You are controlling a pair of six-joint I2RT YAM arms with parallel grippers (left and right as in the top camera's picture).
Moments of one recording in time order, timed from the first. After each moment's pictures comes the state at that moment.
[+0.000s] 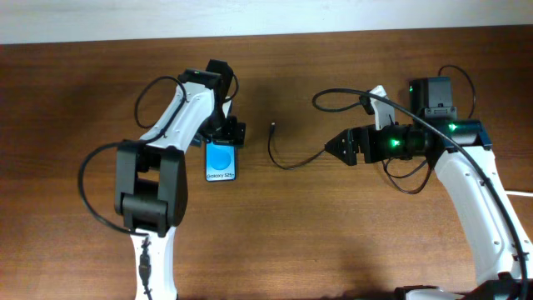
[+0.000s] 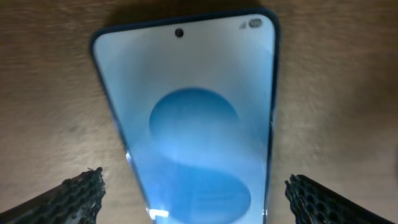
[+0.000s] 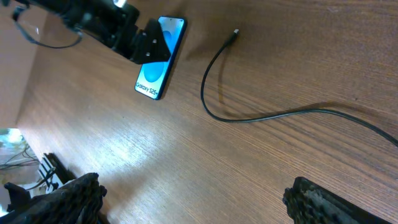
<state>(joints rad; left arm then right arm) -0.27 2.25 1.82 -1.16 -0.01 -0.15 0.01 1.45 1.22 -0.91 -0.70 -0.11</state>
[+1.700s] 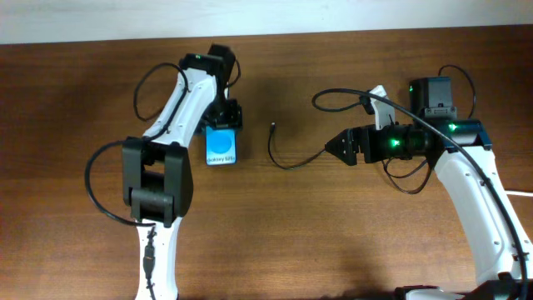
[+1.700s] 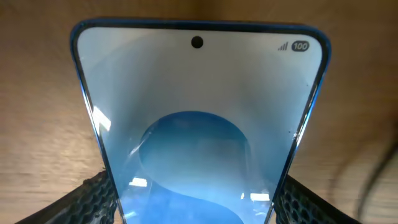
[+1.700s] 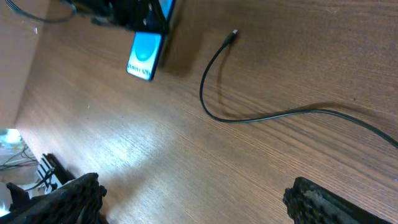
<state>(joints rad) -0.27 2.35 2.09 -1.29 -0.01 -0.30 0.01 1.45 1.22 -0.90 -0.70 -0.11</state>
